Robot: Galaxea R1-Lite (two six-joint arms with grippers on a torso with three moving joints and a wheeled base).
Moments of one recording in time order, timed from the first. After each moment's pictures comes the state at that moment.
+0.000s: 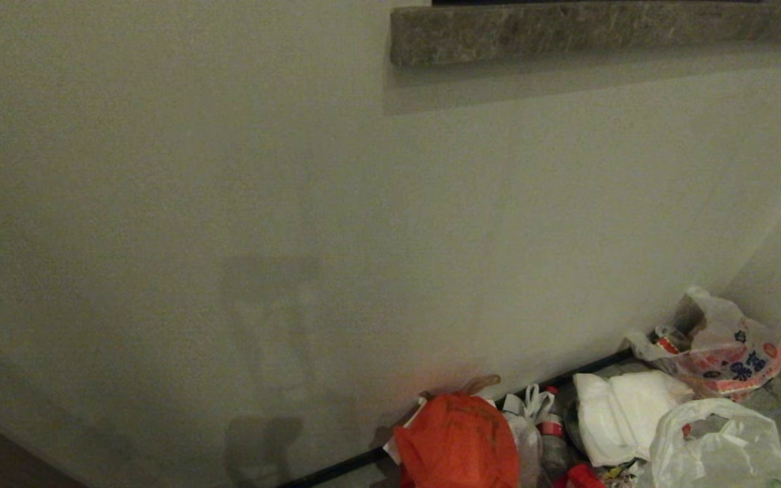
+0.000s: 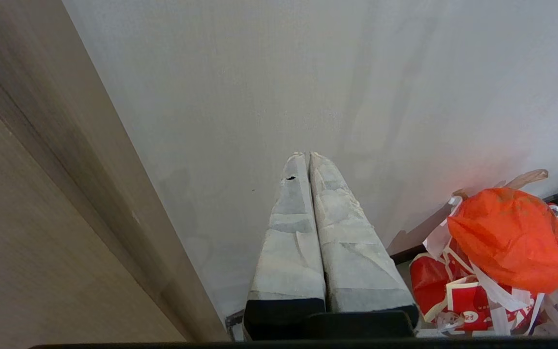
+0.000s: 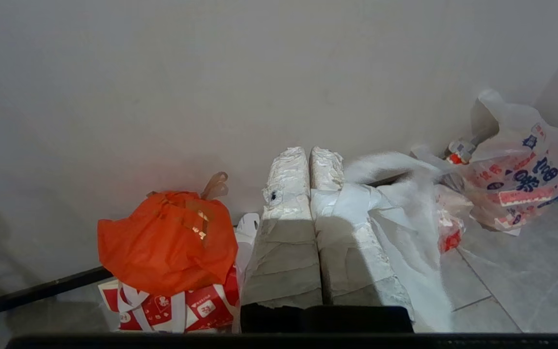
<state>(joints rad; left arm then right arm) 0.00 0.00 0.00 0.00 0.01 -0.01 0.00 0.00 0.00 -0.01 0.00 0.02</state>
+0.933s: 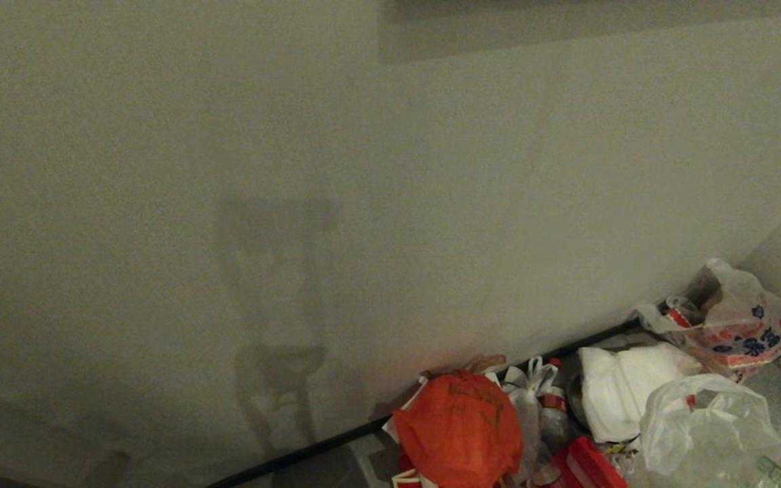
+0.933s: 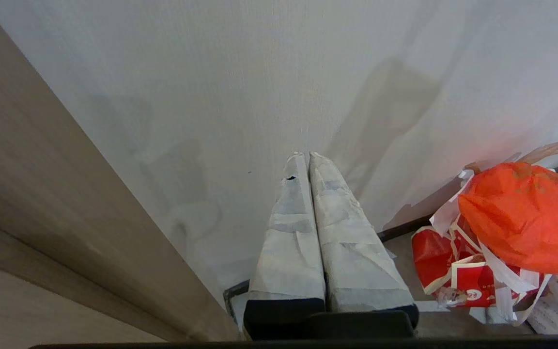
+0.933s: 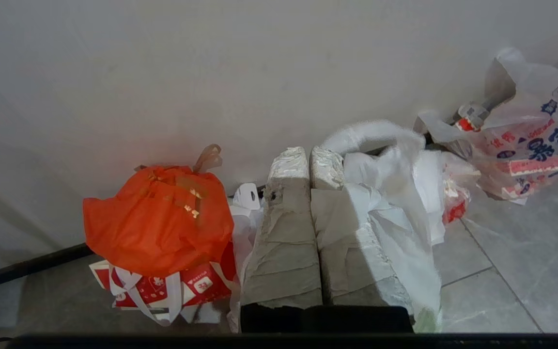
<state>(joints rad) 0.00 0.00 0.00 0.00 0.01 -0.01 0.00 0.00 0.00 -0.01 0.00 0.02</state>
